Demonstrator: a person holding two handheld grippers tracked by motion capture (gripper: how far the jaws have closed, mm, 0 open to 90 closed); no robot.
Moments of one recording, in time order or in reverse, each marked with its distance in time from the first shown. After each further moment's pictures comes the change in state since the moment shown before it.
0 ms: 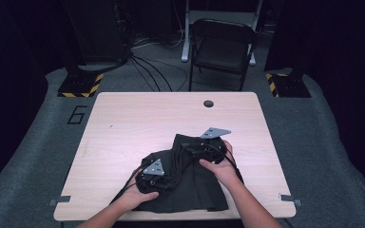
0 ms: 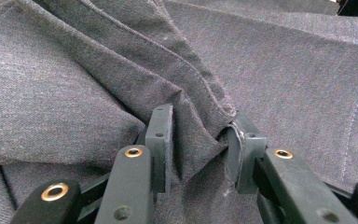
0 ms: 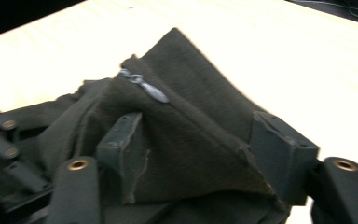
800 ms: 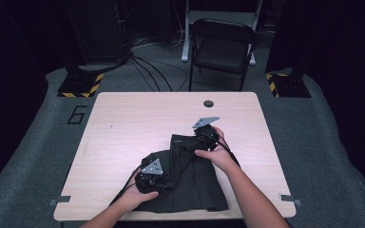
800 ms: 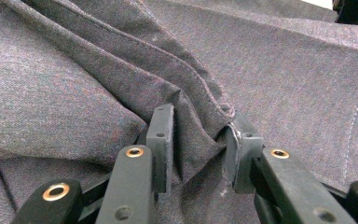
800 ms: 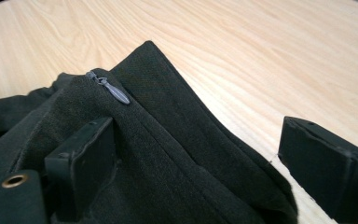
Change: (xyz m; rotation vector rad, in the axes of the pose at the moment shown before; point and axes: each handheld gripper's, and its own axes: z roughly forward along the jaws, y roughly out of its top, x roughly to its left) left arm 0.002 -0.004 0.000 -0.023 -0.010 -0.024; right arm -0.028 0.021 0.042 0.102 0.100 -0.059
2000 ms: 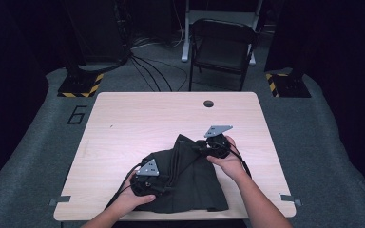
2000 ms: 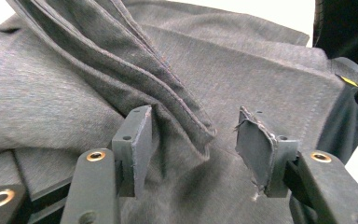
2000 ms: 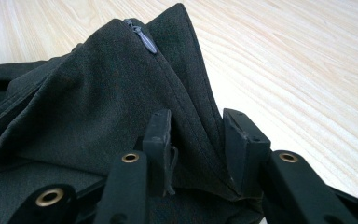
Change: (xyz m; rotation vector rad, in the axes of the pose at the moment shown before) left arm -0.020 0.009 -0.030 -0.043 0.037 -0.035; right arm -0.001 -0.036 -0.028 -0.047 0.013 -0.045
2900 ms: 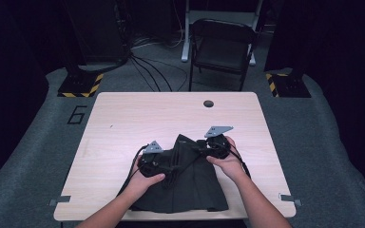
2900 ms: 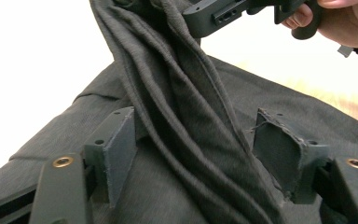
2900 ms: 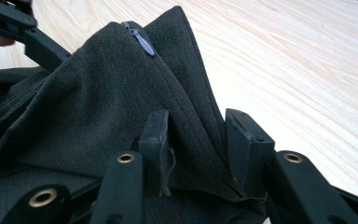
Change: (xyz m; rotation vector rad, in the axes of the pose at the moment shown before) left arm 0.035 0.038 0.027 -0.080 0.132 -0.189; right arm 0.001 -0.001 0.000 -0.012 -0.002 0.019
